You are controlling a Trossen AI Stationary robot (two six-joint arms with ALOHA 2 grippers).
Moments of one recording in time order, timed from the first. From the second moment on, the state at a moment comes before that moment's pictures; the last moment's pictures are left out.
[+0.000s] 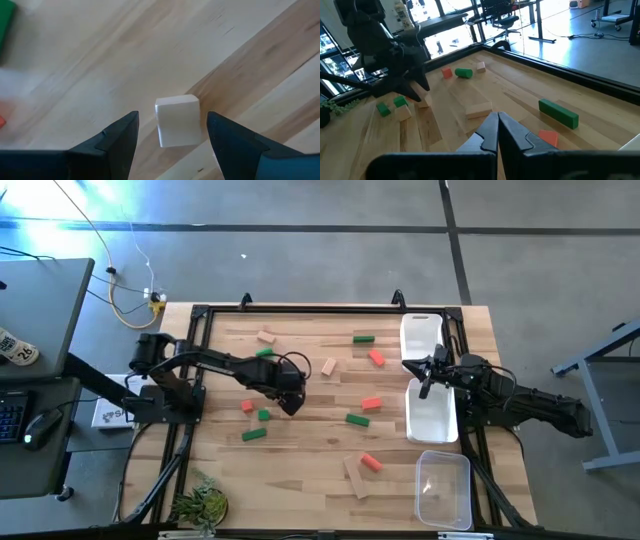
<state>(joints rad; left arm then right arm) 0.14 1.70 1.01 -0.74 -0.21 -0.81 -0.34 0.12 0.05 -0.08 0.05 0.26</state>
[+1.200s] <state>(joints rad) 0.20 1.79 1.01 -0.73 -0.08 -0.74 -0.34 0.12 0.05 -0.08 0.05 0.26</state>
